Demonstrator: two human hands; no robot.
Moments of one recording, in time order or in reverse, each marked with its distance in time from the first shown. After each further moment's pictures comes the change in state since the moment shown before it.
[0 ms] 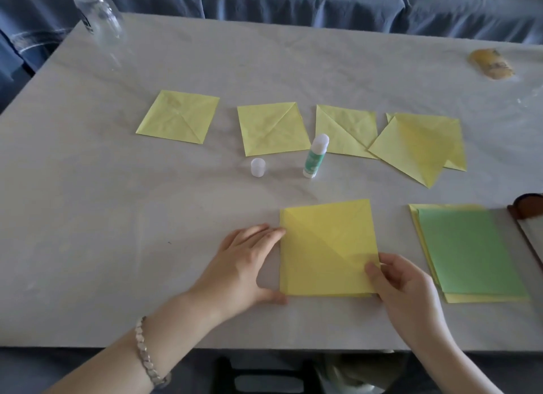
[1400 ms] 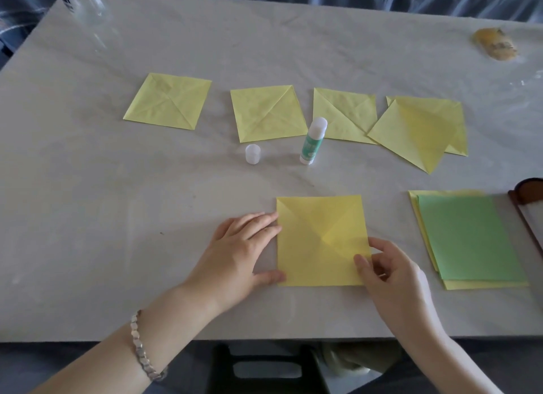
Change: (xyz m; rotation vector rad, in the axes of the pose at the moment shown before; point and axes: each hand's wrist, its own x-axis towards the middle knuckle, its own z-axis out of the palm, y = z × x) left_hand 0.003 -0.007 0.011 0.143 0.129 0.041; right_hand -0.003 -0.004 0.007 -0.237 -0.023 -0.026
